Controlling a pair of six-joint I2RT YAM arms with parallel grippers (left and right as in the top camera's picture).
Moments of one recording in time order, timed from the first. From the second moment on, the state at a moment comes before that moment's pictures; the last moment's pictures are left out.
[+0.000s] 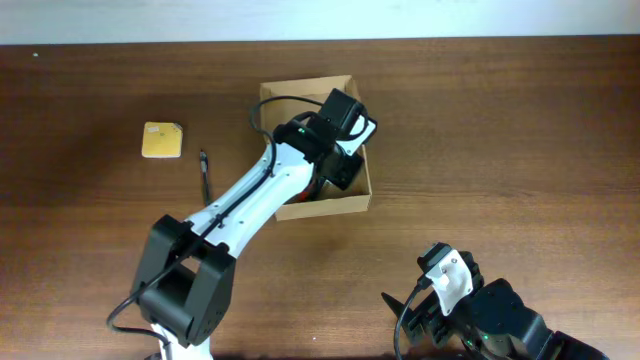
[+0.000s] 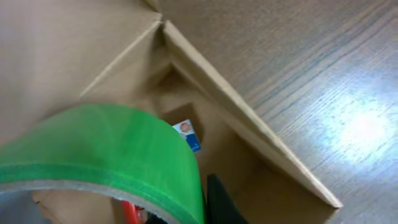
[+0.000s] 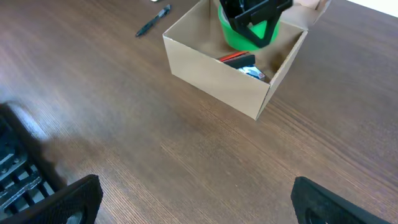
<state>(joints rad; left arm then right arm) -0.61 1.94 1.56 -0.74 0.07 0.06 0.86 0.44 0.71 -0.88 0.11 0.13</state>
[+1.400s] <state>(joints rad) -0.62 2.04 1.57 -0.73 0.10 0.07 0.86 0.44 0.71 -0.88 0.11 0.13</state>
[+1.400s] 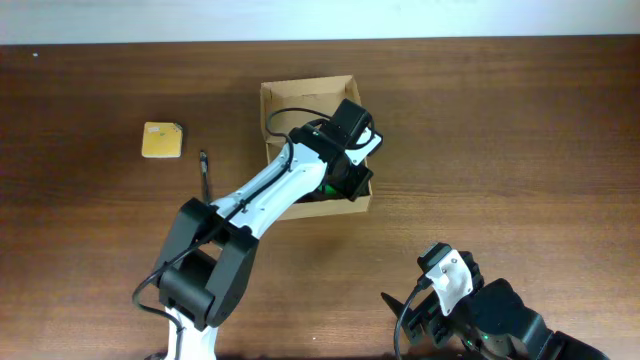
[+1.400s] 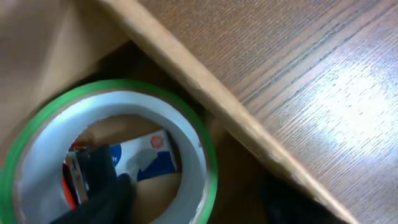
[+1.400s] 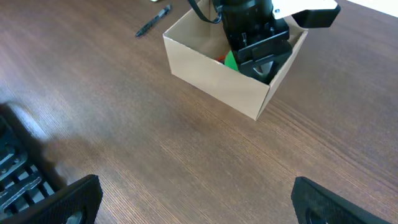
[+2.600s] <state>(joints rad) -0.27 1.81 1.67 -1.01 -0.22 0.03 0.86 0.44 0.71 -0.88 0.11 0.13</state>
